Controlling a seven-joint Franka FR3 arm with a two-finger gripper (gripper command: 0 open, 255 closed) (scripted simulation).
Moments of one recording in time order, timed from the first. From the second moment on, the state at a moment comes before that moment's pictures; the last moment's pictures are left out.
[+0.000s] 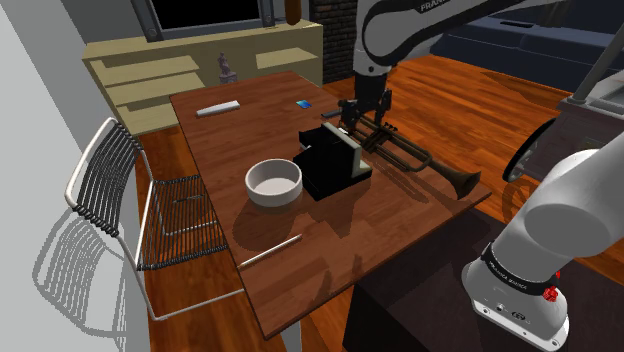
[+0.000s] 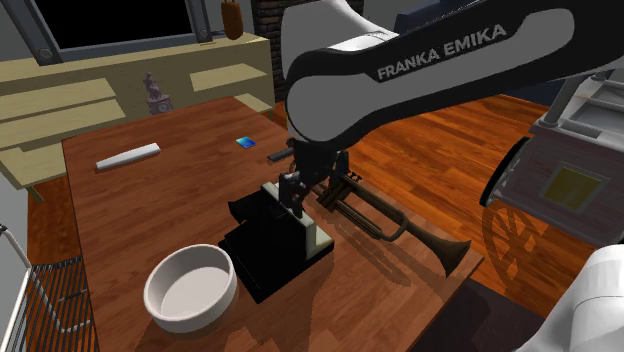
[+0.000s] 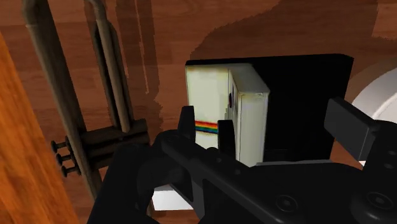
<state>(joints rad) -0.05 -0.31 0.10 -2.36 0.02 2.04 0.22</state>
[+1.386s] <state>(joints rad) -0.06 -0.10 0.11 -2.37 0.00 2.27 0.28</state>
